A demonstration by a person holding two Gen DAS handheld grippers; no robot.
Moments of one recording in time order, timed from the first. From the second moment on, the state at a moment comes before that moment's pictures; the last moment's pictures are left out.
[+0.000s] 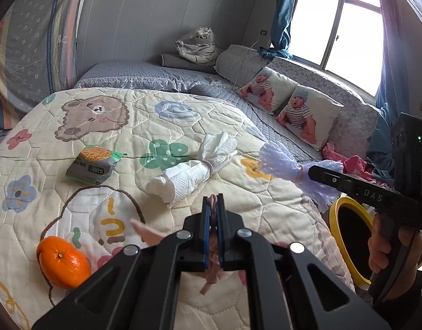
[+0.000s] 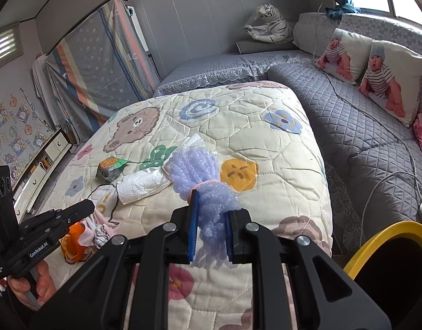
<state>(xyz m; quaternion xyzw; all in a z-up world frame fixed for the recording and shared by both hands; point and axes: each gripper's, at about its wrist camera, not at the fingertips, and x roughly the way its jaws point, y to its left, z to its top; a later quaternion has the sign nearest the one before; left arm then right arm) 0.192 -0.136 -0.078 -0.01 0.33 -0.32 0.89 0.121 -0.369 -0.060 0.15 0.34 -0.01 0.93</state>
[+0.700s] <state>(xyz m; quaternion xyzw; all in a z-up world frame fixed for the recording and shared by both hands) 0.134 -0.154 -0.030 0.00 0.28 -0.36 0.89 0.037 -0.389 -0.035 0.15 0.29 -0.04 0.94</state>
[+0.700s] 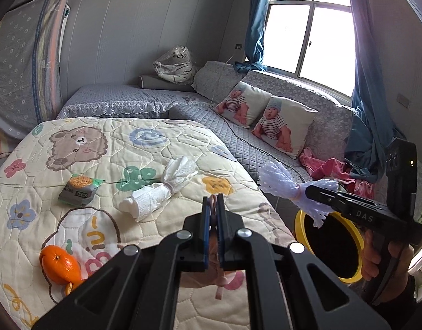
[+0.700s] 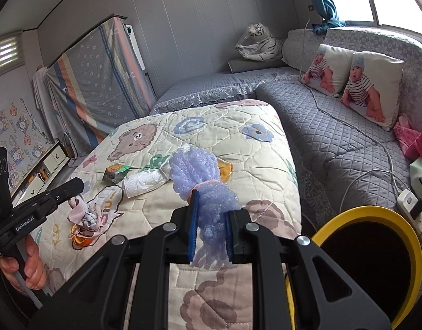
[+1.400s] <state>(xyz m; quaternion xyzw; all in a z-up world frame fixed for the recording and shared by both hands) 0.080 -0.279 -0.024 0.05 0.28 -0.47 0.83 -0.057 -0.478 -0.052 0.19 0.26 -0.17 0.93</state>
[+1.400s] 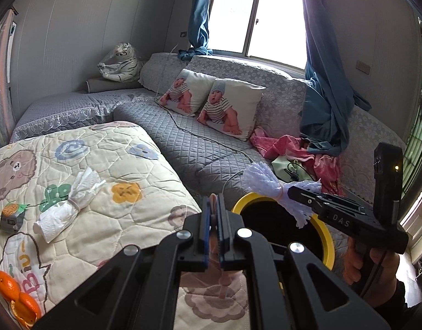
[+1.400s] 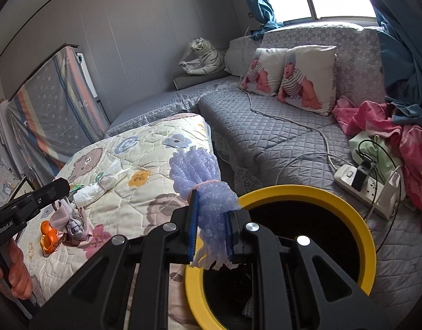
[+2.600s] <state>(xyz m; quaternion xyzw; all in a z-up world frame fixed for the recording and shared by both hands) 0.052 -0.402 -0.099 0.10 0.34 -0.54 0.76 -0.115 -0.551 -0.123 0.27 0.29 -0.28 0.87</state>
